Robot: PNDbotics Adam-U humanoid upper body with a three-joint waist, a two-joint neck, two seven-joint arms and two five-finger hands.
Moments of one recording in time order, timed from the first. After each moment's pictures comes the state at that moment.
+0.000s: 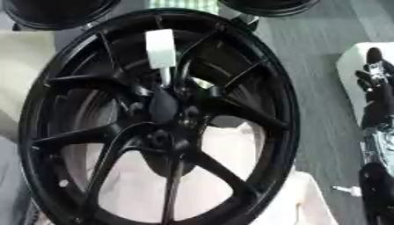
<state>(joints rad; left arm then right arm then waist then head) -0.46 0.99 0.24 -1.49 0.03 -0.25 -0.20 -0.53 -0.33 -0.33 -1.29 -0.40 -0.16 -0.23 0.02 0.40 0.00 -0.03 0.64</state>
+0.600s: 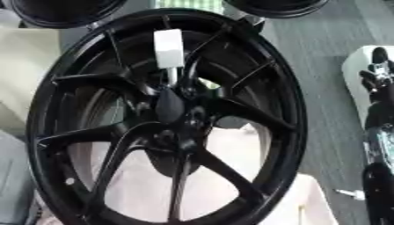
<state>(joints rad) -0.40 0.97 0.29 -1.42 -0.06 -0.22 -0.07 -0.53 -0.33 -0.33 -1.29 -0.40 -0.16 -0.24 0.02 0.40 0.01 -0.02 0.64</state>
